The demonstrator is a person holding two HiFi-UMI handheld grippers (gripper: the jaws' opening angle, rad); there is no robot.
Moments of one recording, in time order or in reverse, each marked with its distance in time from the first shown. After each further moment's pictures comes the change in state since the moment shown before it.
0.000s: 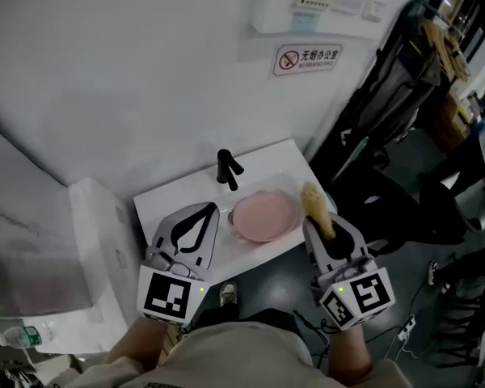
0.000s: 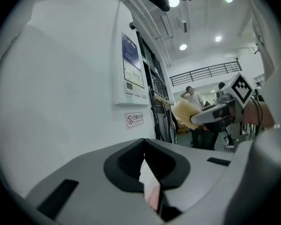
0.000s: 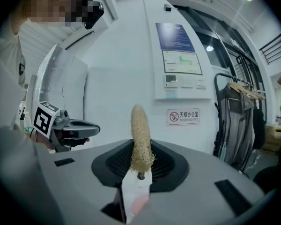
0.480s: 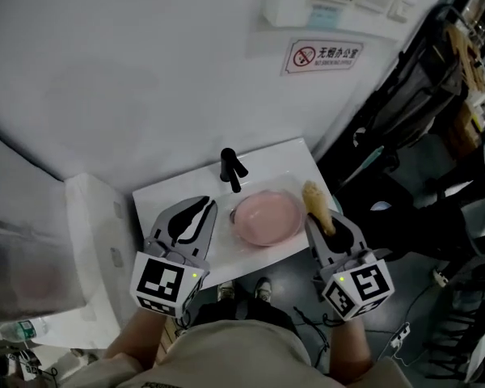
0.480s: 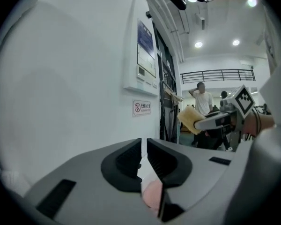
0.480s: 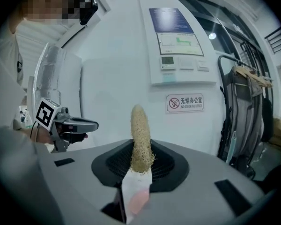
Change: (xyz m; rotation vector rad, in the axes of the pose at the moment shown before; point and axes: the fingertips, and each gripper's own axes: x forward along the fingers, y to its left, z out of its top) left arm 0.038 0.026 -0.047 -0.140 0.128 0.044; right arm 0.046 -0.040 -0.040 0.043 0.107 0.070
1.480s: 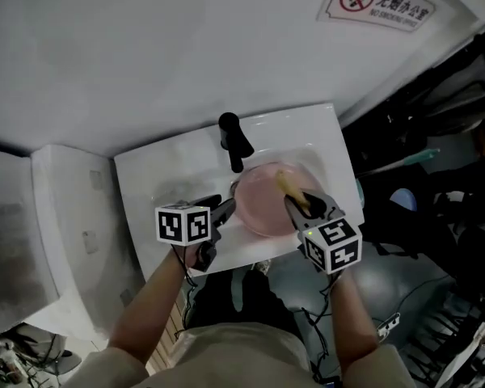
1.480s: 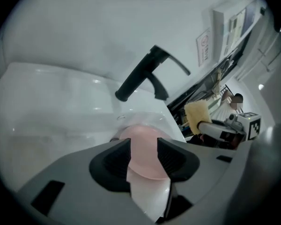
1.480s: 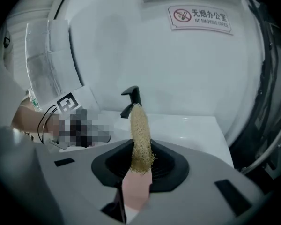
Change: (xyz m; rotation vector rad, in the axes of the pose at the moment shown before) left arm 0.127 -0.013 -0.308 -0.818 0.572 -0.069; right arm 0.141 -0.052 -0.214 -0.006 0.481 0.230
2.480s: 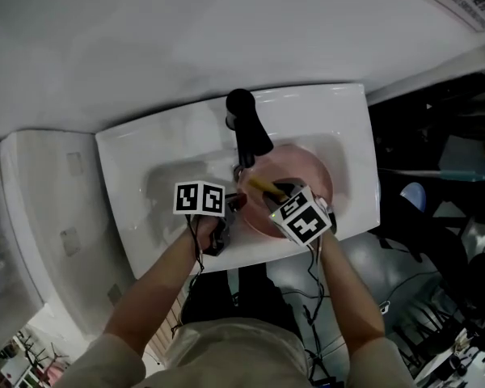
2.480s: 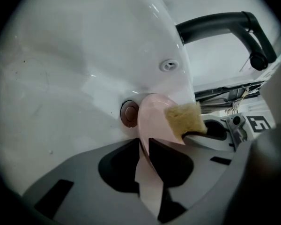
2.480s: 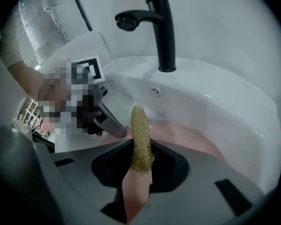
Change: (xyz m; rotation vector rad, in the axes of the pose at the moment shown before) left arm 0.105 0.062 -0.090 -0.386 0.276 -0.054; right arm 0.132 0.022 -0.117 -0.230 0.482 0.246
